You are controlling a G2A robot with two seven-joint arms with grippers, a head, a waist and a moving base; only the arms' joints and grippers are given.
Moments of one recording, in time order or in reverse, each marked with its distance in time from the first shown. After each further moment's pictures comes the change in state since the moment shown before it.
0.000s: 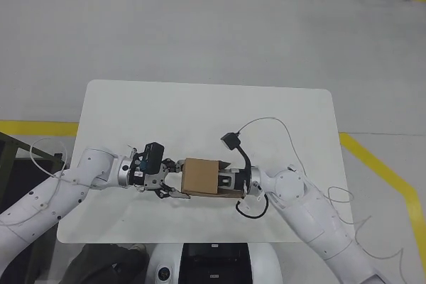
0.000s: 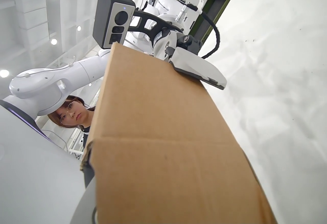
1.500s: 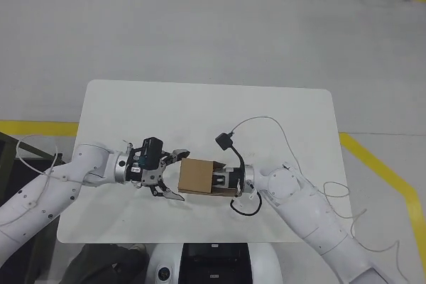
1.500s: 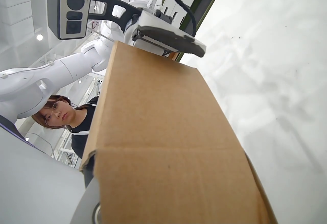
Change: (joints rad) left arm 0.012 0.022 -0.064 -0.051 -0.096 0.000 -0.144; right arm 0.048 -0.014 -0.049 0.056 -0.095 0.002 -0.047
